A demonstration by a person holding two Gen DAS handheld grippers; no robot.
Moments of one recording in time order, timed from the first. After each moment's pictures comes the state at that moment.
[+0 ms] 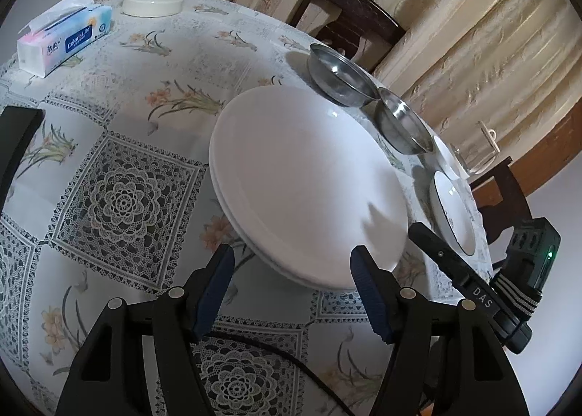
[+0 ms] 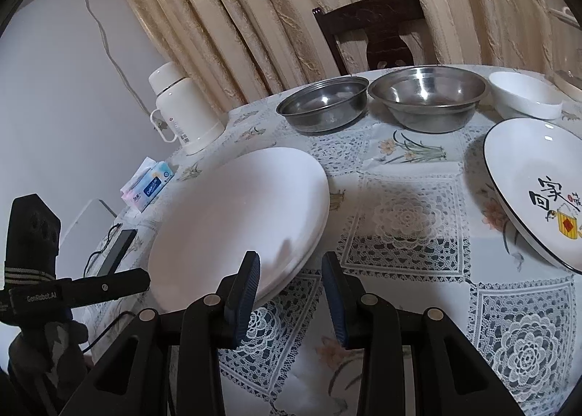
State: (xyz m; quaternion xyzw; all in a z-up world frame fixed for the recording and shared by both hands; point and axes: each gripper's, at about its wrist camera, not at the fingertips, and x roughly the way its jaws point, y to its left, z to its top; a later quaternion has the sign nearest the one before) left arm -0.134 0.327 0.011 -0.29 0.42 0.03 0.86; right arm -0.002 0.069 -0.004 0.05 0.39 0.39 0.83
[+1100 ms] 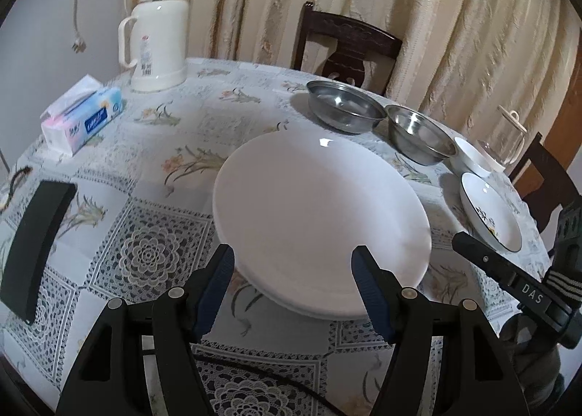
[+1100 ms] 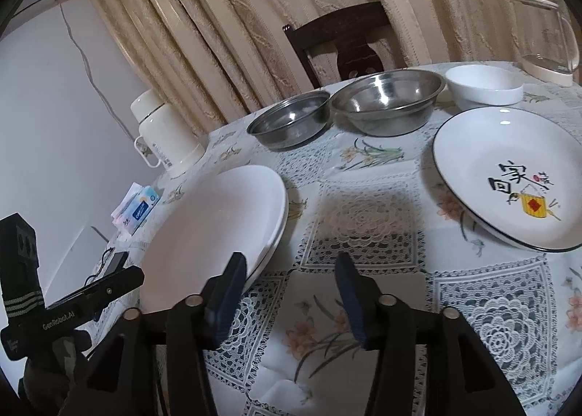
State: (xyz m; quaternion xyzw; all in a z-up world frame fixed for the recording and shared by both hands) left arm -0.130 0.291 0.026 -0.15 0.36 0.11 0.91; right arm -0.003 0.035 0.000 0.09 0.37 0.35 0.85
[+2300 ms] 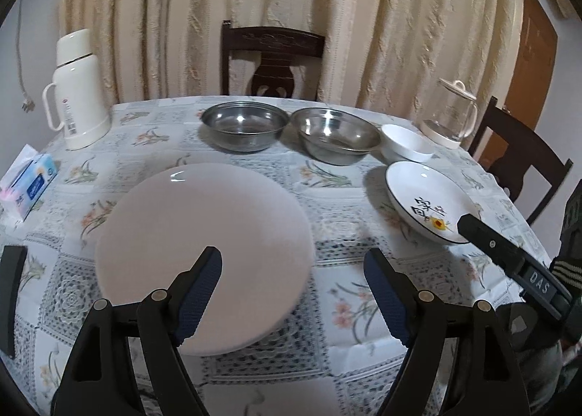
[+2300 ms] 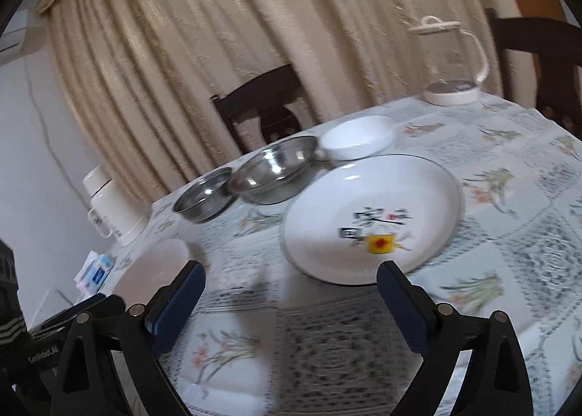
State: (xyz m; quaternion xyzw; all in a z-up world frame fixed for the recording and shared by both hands) left arm -0.083 0.192 0.049 -0.08 0.34 0.03 0.94; right arm 0.004 -0.068 0.016 0.15 0.31 0.22 0.91
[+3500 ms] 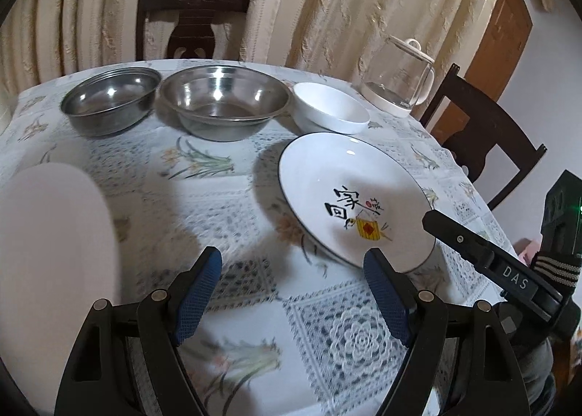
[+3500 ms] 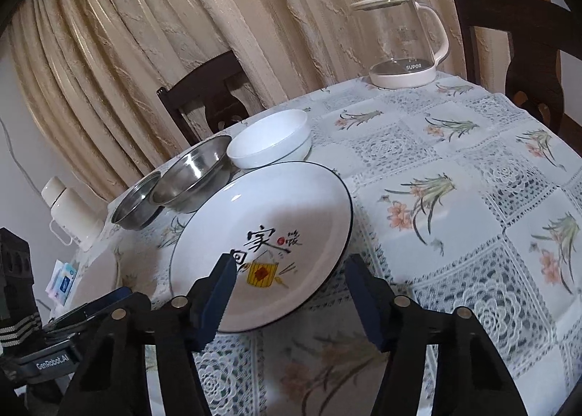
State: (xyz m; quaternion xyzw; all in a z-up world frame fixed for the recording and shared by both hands) left arm 0.021 0.100 0.013 -0.11 0.40 -0.09 0.90; right arm 0.065 -0.131 0.004 0.14 0.37 0.18 0.90
